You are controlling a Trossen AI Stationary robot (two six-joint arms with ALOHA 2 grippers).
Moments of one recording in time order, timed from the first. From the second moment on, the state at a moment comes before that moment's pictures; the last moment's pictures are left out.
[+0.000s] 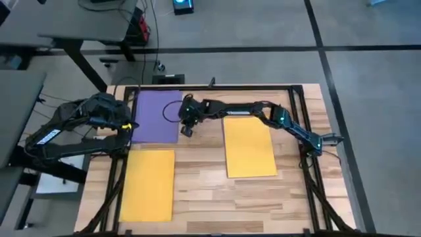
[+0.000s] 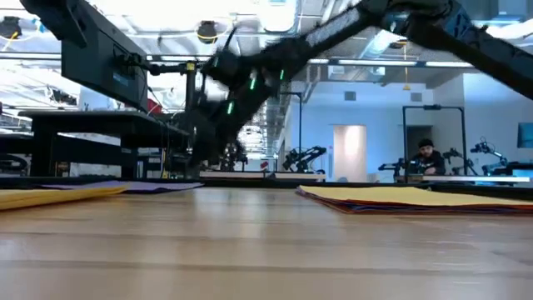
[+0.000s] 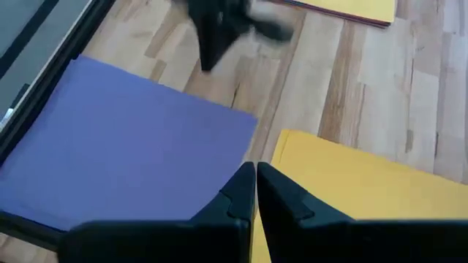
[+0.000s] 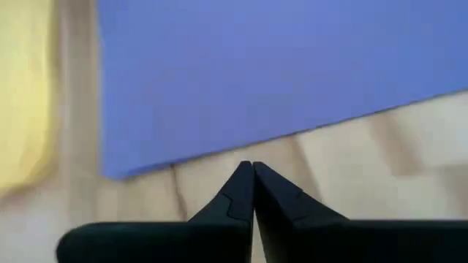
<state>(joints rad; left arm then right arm) 0.43 0.59 1.05 -1.28 0.08 0.06 -0.23 2.36 2.03 -0.44 -0.10 0.11</state>
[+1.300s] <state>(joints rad) 0.30 1.29 1.05 -0.56 0.15 -0.33 -0.26 1.19 1.12 -0.57 0.03 0.28</state>
